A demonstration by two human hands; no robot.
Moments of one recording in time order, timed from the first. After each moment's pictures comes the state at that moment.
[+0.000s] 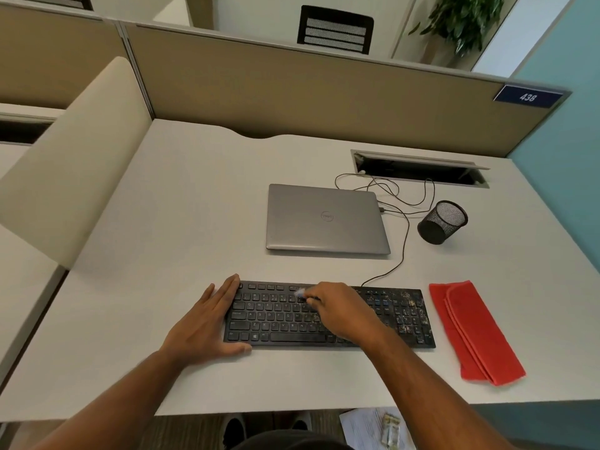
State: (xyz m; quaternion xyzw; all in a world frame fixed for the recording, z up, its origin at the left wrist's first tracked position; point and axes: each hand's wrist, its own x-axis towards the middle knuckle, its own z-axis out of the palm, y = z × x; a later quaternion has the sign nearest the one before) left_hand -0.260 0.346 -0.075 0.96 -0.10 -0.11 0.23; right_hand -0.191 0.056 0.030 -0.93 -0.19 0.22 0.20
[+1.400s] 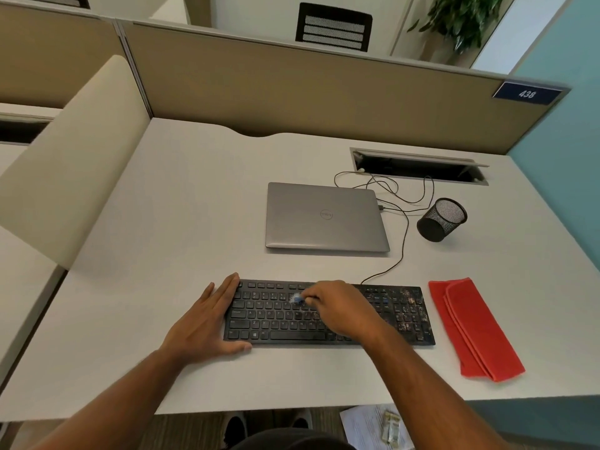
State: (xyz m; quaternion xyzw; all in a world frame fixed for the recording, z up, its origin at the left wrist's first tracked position) left_hand -0.258 0.347 -0.079 0.96 -0.11 -0.10 0.22; right_hand -0.193 0.058 0.037 -0.94 -0.19 0.22 0.17
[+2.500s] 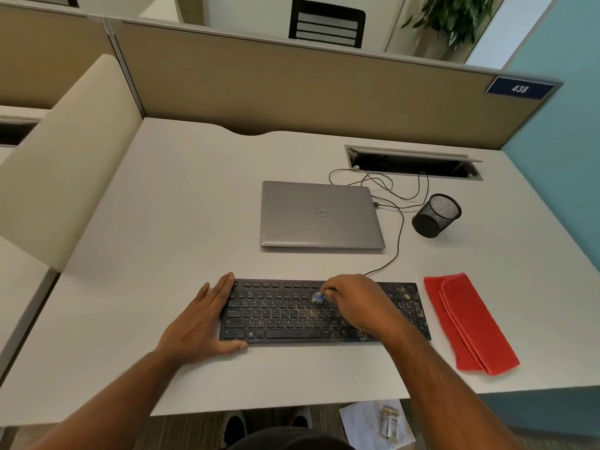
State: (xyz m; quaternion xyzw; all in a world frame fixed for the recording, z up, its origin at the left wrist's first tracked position) left_hand -0.259 0.343 -0.067 0.96 -0.11 -0.11 0.22; right_hand -0.184 0.023 0.041 -0.95 -0.15 0.21 0.15
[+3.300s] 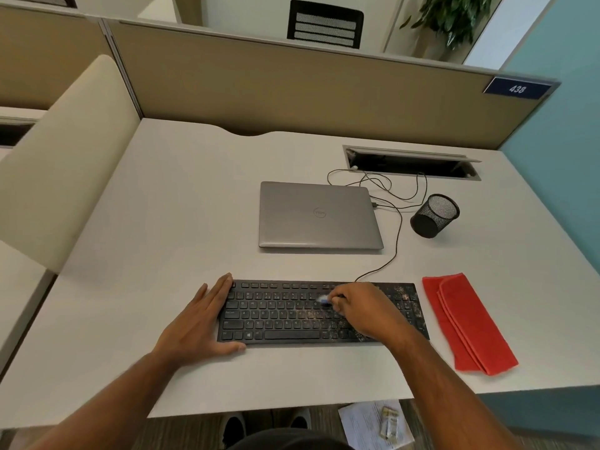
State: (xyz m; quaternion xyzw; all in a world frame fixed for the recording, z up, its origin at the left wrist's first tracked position) left_hand -0.260 0.342 -0.064 0.96 -0.12 -0.11 0.22; right_hand -0.193 0.007 0.035 -0.95 -0.09 0.24 0.19
